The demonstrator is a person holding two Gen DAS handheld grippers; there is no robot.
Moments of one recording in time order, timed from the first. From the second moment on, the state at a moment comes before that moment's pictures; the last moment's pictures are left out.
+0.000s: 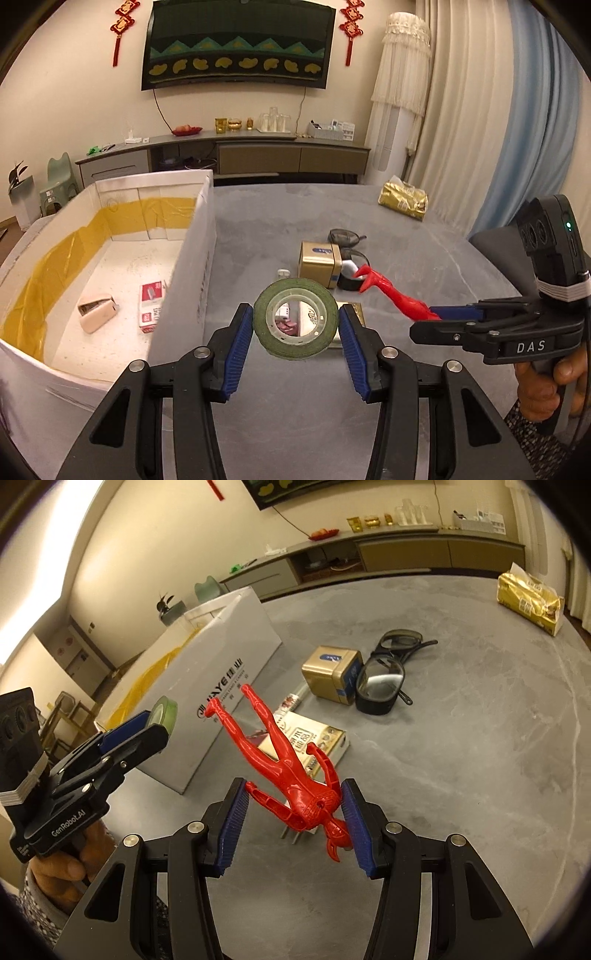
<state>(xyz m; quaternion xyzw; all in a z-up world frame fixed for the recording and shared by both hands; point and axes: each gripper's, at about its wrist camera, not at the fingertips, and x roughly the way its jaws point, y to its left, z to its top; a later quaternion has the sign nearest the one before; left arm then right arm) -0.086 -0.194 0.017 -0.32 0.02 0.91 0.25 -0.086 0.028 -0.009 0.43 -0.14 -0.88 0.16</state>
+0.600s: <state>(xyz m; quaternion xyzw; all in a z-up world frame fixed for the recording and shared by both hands) -0.085 -0.245 0.045 -0.29 -0.04 0.93 0.22 -0.049 -0.029 0.037 0.39 -0.13 -0.90 0.16</state>
